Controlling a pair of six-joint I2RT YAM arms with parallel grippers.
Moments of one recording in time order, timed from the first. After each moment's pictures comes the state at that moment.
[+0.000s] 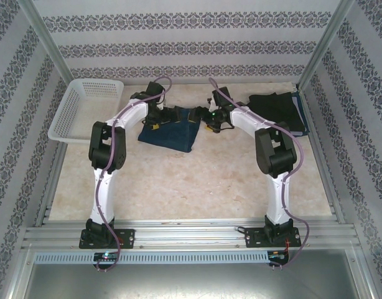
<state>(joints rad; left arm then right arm) -0.25 2.28 1.91 -0.81 0.25 -0.49 0.36 2.15 1.62 -0.45 -0.47 0.68</state>
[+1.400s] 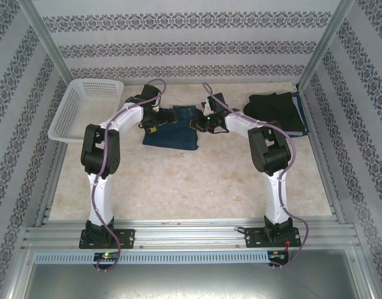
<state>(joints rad) -0.24 2.12 1.71 -0.70 0.25 -0.60 0.36 2.20 1.61 -0.32 -0.54 0.64</state>
